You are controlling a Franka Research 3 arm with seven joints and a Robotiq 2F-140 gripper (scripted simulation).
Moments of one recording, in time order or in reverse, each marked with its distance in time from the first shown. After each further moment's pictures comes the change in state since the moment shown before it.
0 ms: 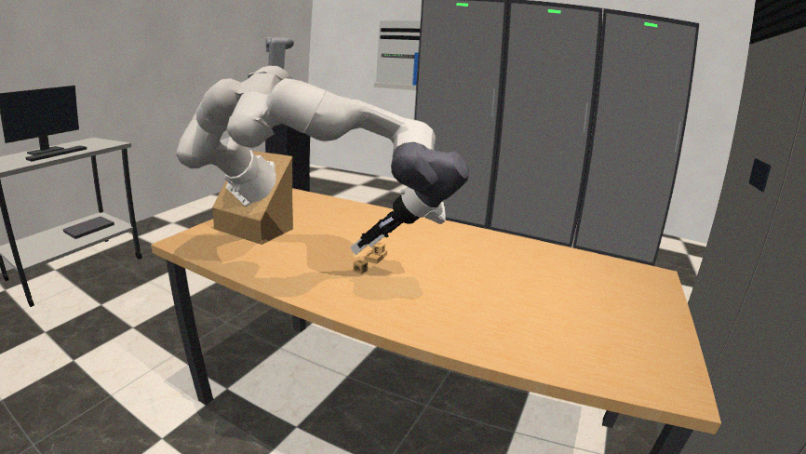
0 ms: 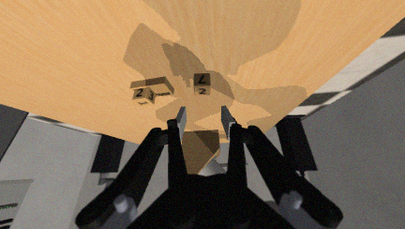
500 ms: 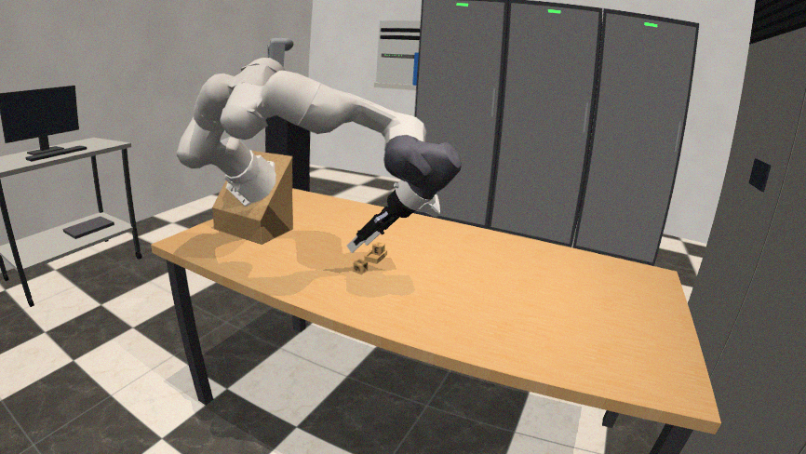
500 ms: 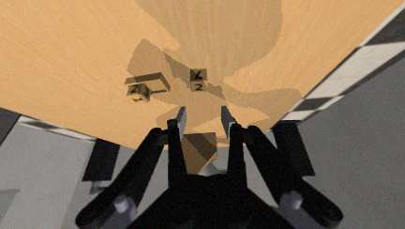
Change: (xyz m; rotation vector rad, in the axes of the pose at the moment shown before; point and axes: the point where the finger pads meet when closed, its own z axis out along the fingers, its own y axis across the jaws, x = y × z) arm -0.012 0.005 0.003 -0.023 0.050 -0.008
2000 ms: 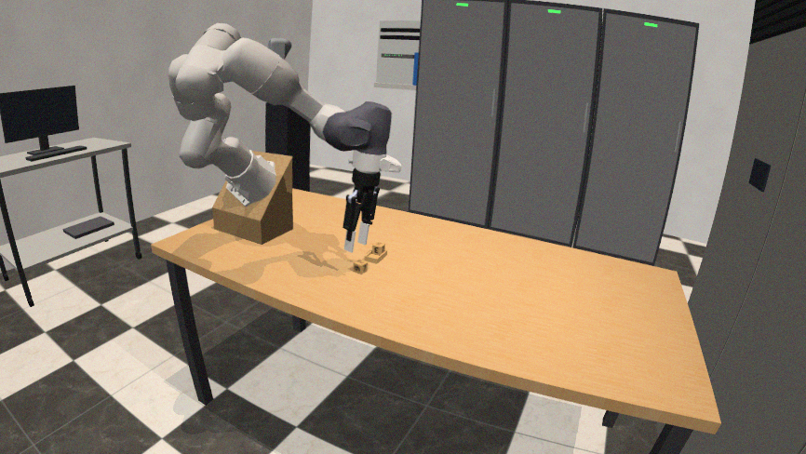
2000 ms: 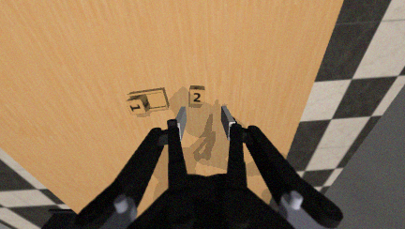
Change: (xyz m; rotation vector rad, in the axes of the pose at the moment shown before) arm -0.016 0.004 0.011 -0.040 0.603 -0.054
